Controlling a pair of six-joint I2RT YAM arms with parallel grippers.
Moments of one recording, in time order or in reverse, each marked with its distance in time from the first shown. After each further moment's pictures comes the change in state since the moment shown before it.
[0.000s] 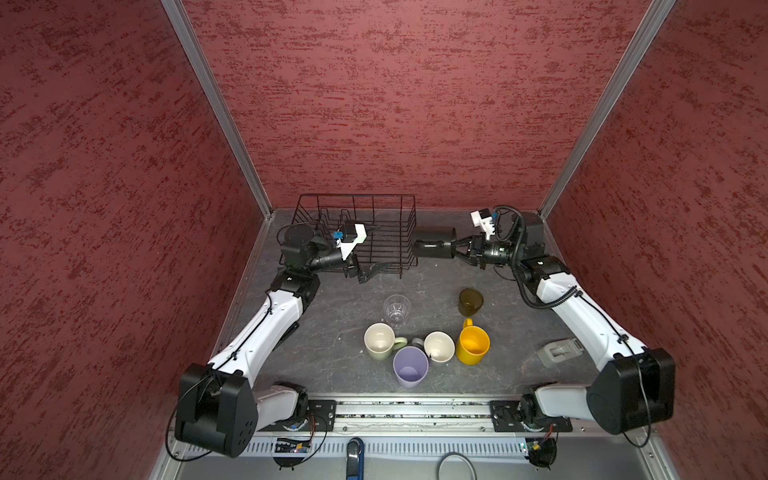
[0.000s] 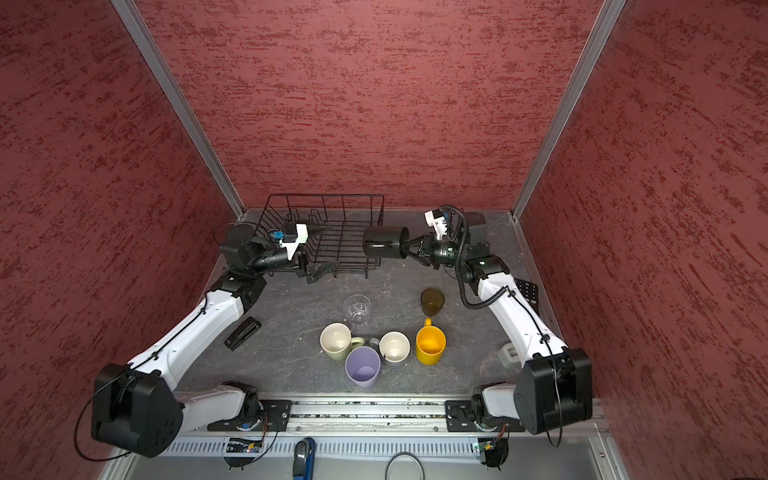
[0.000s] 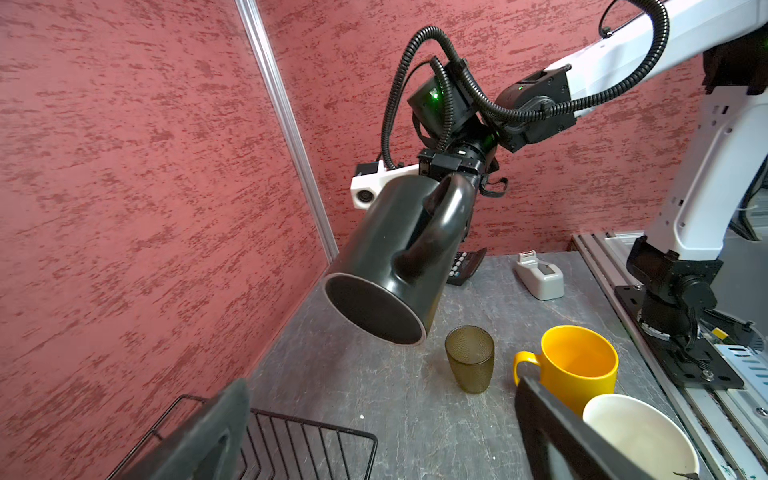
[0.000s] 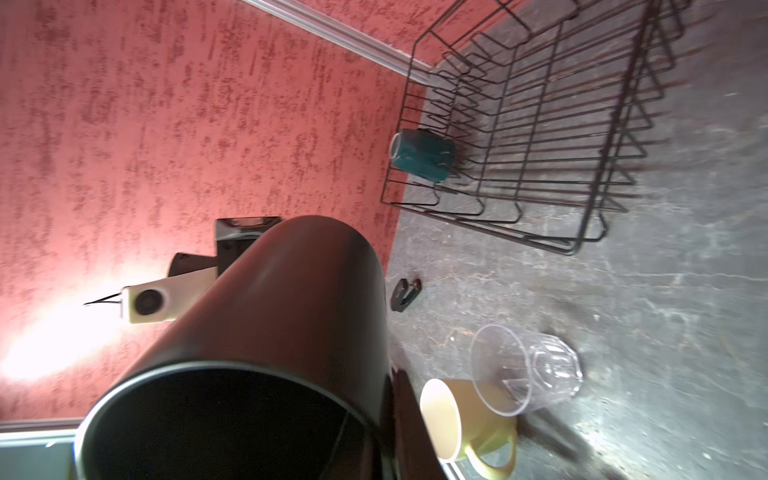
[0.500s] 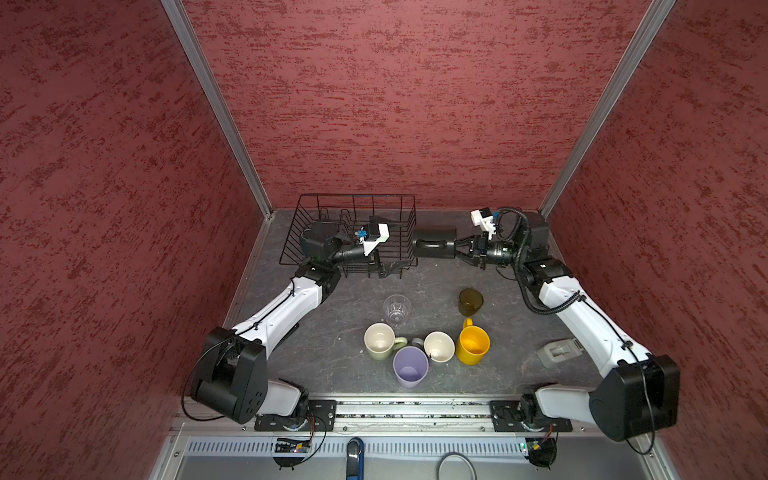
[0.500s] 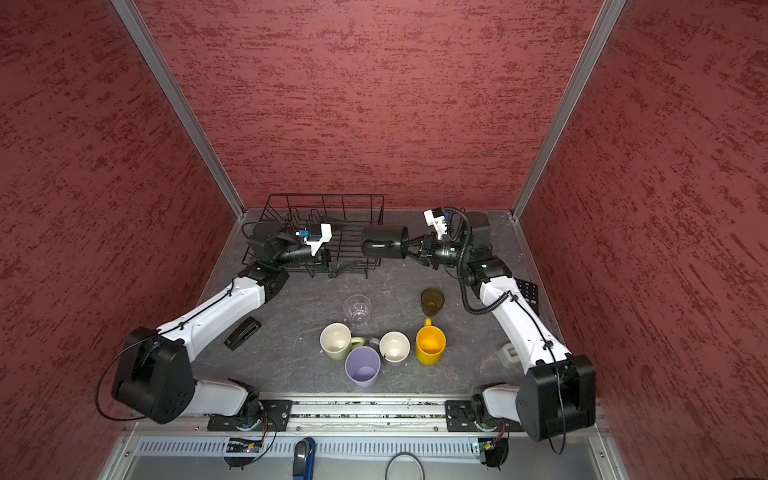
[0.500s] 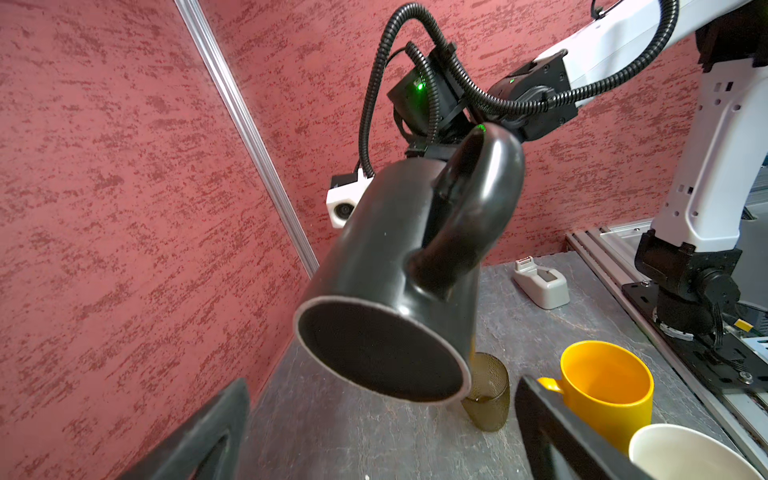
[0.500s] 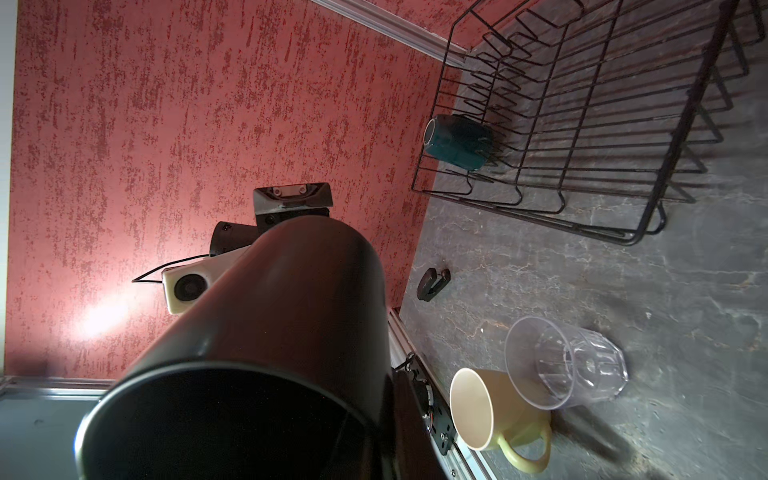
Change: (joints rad) left arm -0.120 0.147 0.080 0.153 -0.039 0.026; right arm 0.000 -0.032 -0.024 0.061 -0.062 0.064
